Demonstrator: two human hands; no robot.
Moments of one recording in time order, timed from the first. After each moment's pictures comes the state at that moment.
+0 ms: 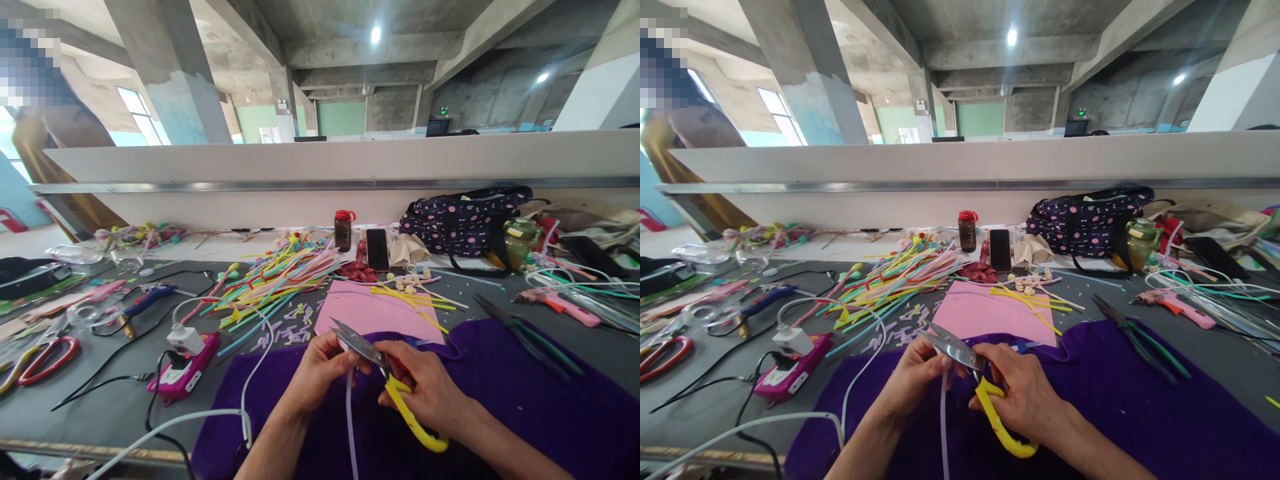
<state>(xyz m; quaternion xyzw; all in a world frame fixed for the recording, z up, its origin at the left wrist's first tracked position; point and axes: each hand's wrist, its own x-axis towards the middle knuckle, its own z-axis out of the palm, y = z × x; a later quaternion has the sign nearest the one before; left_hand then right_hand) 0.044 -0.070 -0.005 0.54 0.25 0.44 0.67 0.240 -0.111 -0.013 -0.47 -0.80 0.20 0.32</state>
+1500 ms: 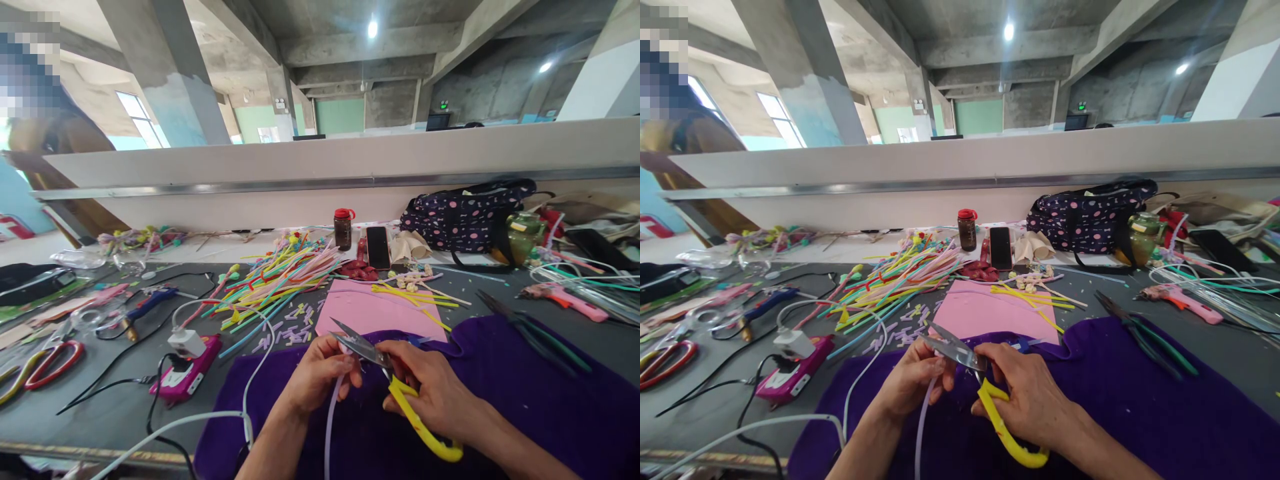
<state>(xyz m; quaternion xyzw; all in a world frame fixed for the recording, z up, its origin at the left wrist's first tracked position) 0.040 -0.062 -0.013 0.49 0.21 0.39 0.75 0.245 -0.115 -0.002 -0.48 -0.80 0.22 0.28</state>
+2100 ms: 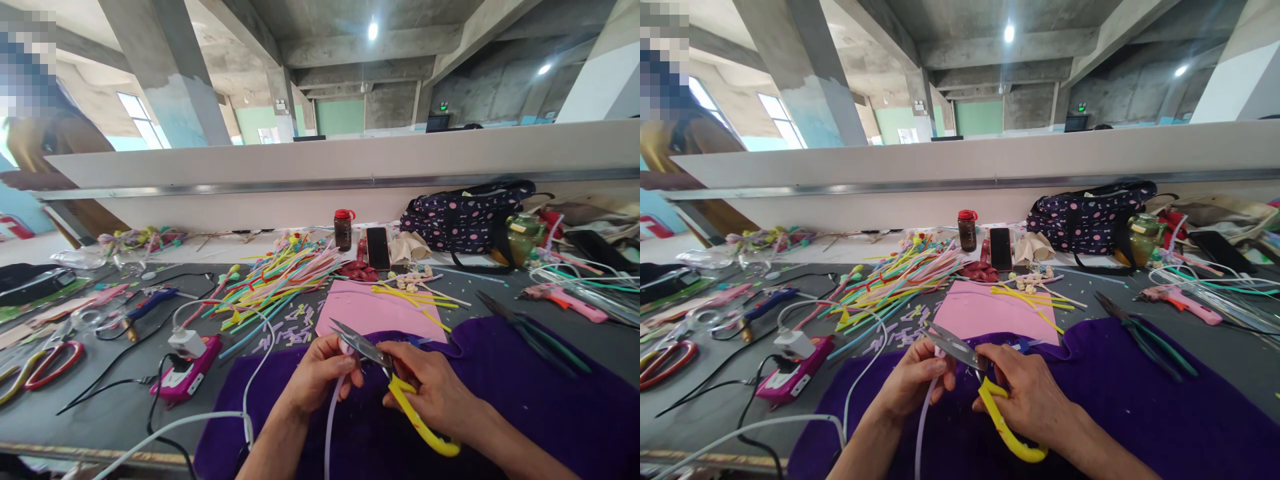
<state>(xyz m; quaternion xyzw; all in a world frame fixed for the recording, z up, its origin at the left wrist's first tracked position) 0.039 -0.063 -0.014 0.48 0.21 0.39 0.76 0.243 -0.113 -0.003 -0.48 -0.80 0.21 0.29</state>
